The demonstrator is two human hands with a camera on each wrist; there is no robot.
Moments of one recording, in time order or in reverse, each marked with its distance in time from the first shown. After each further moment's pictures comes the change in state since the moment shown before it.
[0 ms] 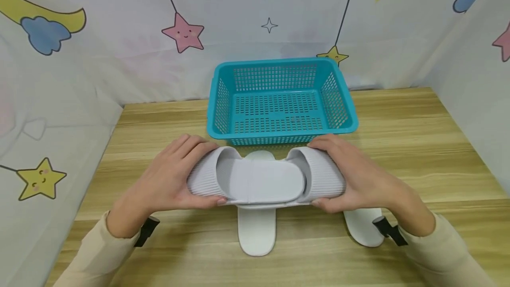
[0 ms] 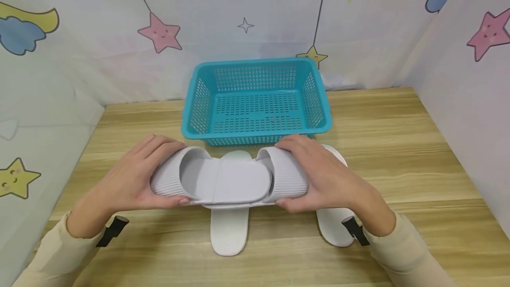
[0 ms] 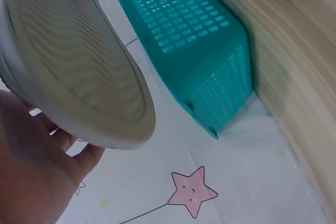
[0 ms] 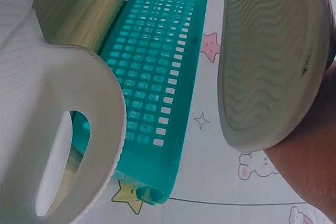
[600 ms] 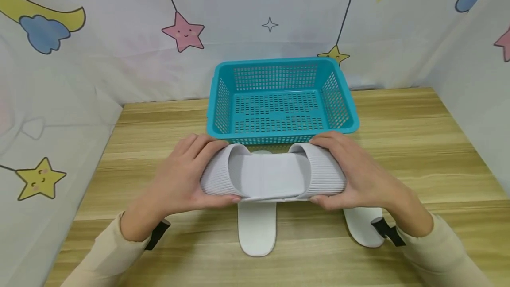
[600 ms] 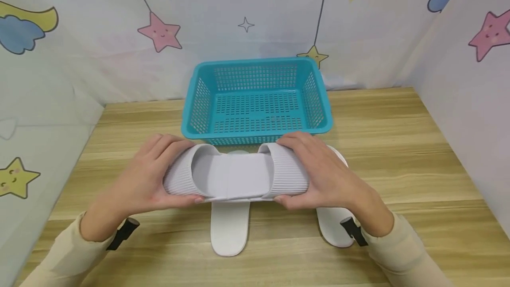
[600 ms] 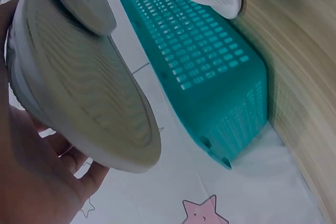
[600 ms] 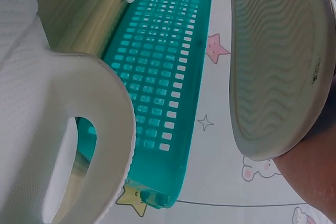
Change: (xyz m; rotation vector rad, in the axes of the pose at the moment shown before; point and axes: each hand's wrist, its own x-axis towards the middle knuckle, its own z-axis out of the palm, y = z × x) left_hand 0.012 0.018 0.011 0.019 0.041 -0.046; right_hand 0.003 -0.001 0.002 -0.037 0.083 0.003
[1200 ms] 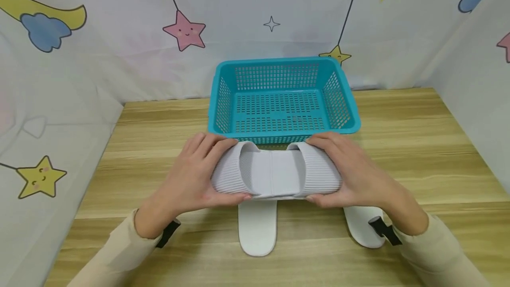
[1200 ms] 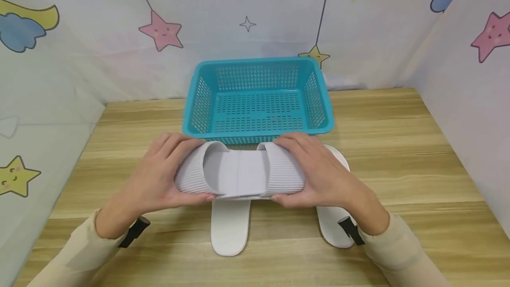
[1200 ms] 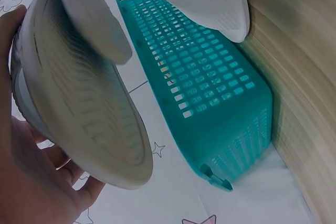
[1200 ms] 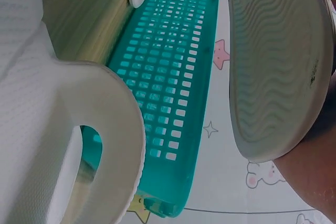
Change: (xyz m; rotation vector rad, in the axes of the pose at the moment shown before) left_hand 0.007 0.009 0.015 -0.020 0.045 -0.011; right_hand 0.005 0.002 0.007 -0.035 -0.004 -0.020
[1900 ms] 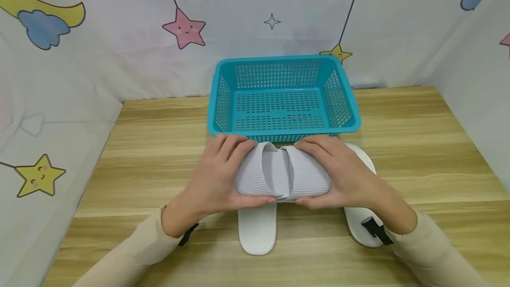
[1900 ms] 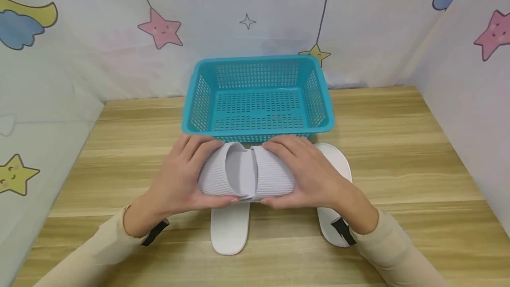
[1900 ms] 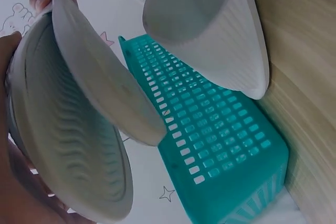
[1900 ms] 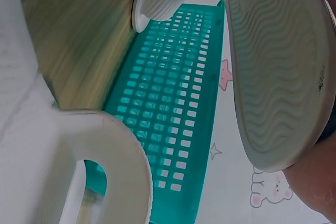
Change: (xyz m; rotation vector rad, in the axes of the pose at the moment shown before) left_hand 0.015 0.021 0.028 0.006 0.103 0.061; right_hand 0.007 -0.005 0.015 -0.015 0.061 -0.083
